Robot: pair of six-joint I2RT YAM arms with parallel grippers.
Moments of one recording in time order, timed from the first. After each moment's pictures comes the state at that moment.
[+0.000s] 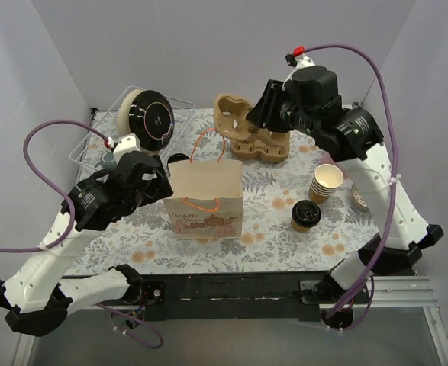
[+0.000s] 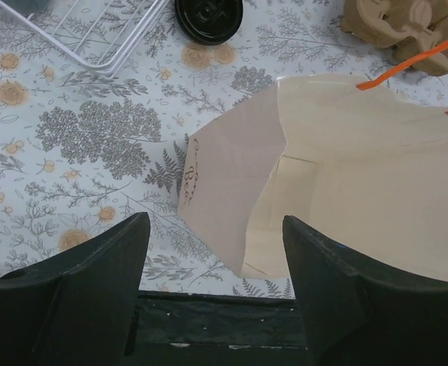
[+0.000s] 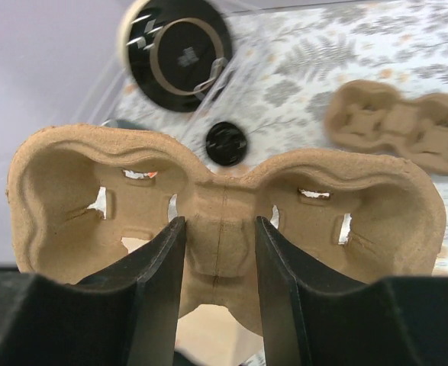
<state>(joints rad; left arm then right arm) -0.75 1.01 1.43 -1.26 -0.53 -0.85 0.65 1.57 2.13 -1.00 0.10 0.55</state>
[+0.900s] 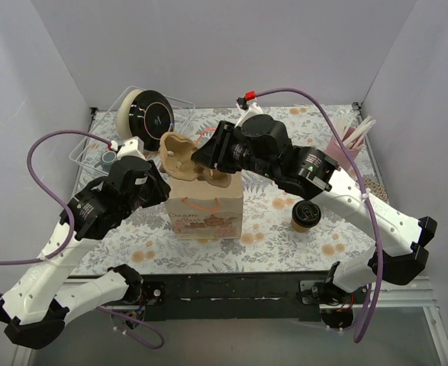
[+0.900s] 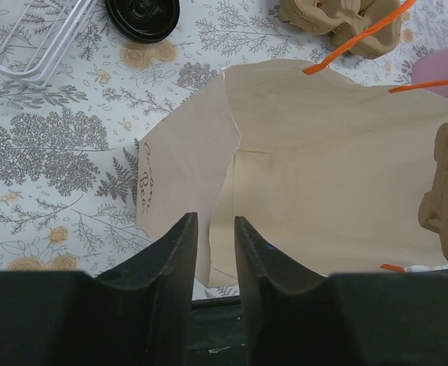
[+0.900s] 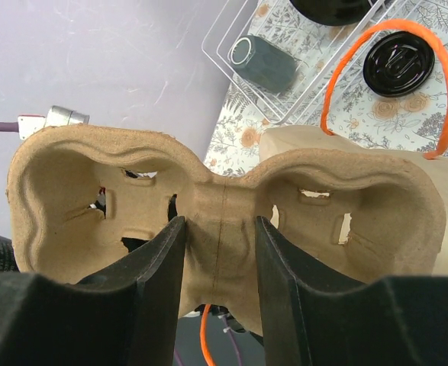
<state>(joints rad) -0.68 0.91 1.28 -1.03 -0.34 -0.76 1.07 1.45 1.77 -0.65 0.15 0.91</state>
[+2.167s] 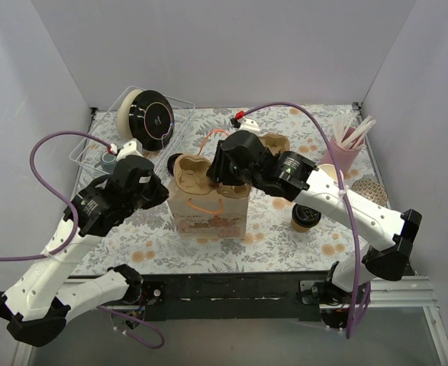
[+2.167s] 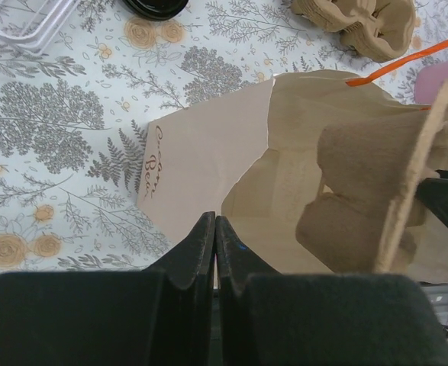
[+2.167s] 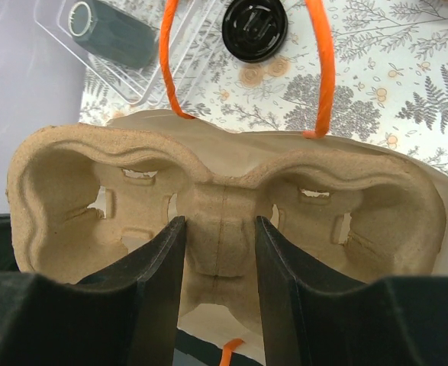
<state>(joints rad) -0.68 0.94 1.28 -1.06 -0.34 -0.86 1.07 1.49 1.65 -0.79 0.32 0.86</state>
